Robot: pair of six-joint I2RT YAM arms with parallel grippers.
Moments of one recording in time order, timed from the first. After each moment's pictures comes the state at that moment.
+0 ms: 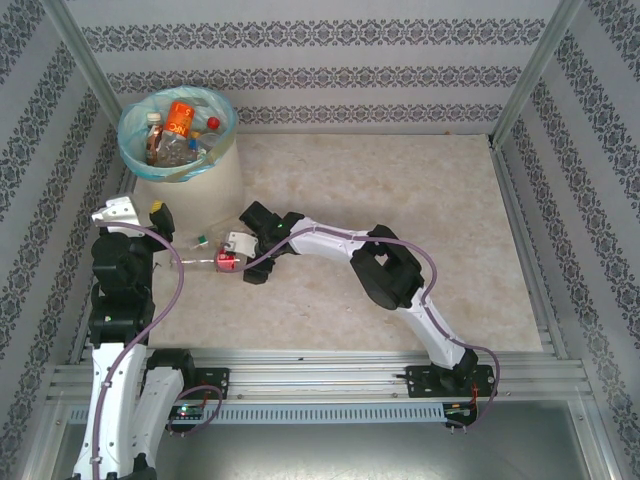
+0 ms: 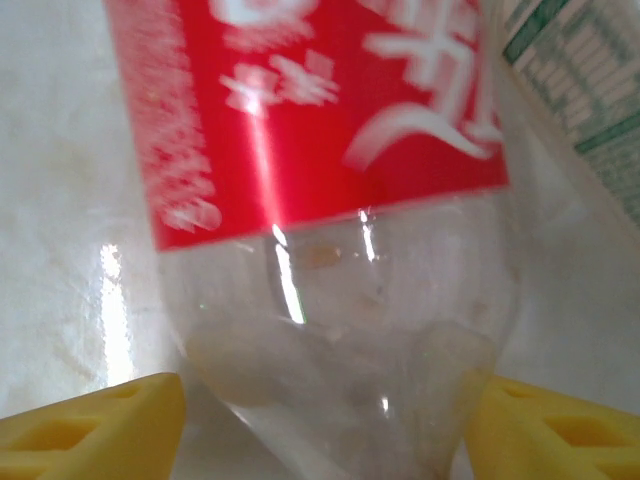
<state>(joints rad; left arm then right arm) 0.08 0.58 0.75 -0.30 -0.19 -0.09 0.91 2.35 1.85 -0.58 -0.28 -0.47</state>
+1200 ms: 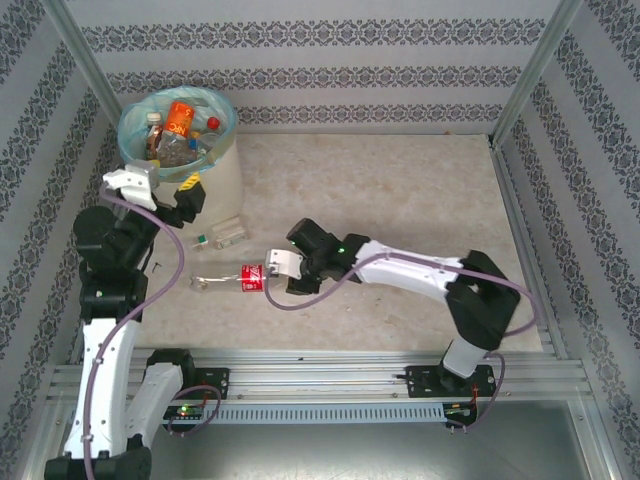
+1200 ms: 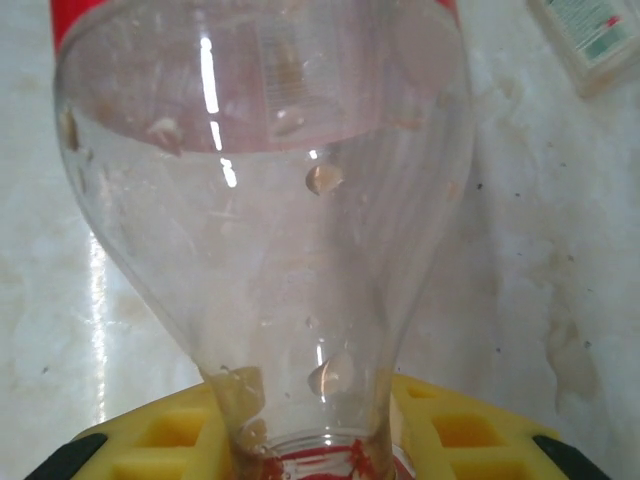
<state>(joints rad) 0.08 0.75 0.94 -0.10 0.41 -0.05 0.95 1.66 1.15 -0.46 -0.20 -0.49</state>
